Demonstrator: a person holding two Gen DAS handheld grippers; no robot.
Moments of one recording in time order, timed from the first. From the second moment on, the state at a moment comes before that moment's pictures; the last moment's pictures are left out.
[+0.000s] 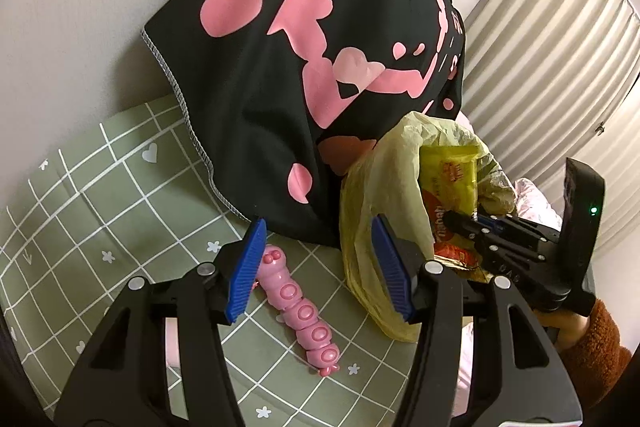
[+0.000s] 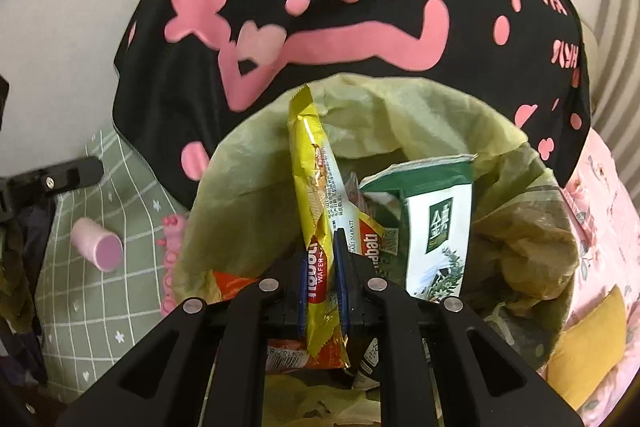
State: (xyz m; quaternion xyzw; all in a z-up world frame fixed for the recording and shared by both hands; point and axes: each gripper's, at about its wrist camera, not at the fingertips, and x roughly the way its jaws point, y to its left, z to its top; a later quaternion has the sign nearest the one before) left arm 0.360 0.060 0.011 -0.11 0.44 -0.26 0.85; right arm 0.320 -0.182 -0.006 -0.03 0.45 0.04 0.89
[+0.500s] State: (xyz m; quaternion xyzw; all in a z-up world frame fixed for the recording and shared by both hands) left arm 0.366 0.057 0.001 -0.10 0.43 -0.29 0.85; right arm 0.283 -0.188 0.007 0.01 0.42 -0.02 0.91
